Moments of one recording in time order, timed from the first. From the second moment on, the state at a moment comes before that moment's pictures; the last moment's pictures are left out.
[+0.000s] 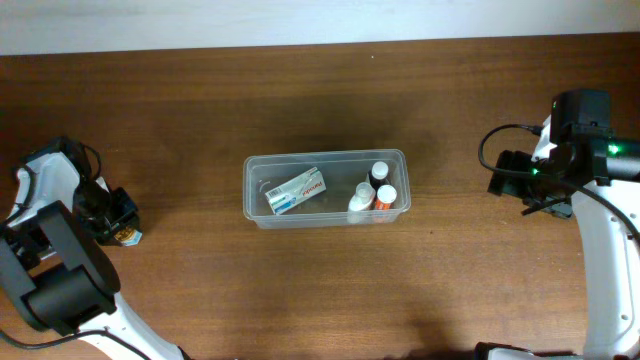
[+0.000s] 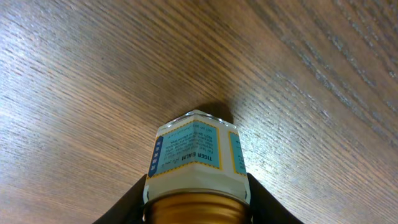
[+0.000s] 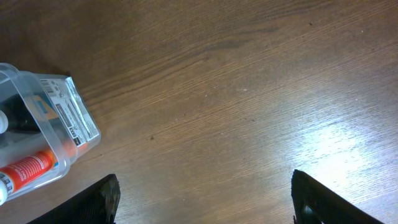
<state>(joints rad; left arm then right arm) 0.47 2.06 1.46 -1.16 0.00 -0.19 -0.19 1.42 1.42 -1.30 -0.01 0.22</state>
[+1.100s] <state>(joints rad) -0.33 1.79 1.49 -0.97 0.07 0.06 -0.19 1.42 1.42 -1.30 -0.01 0.22</state>
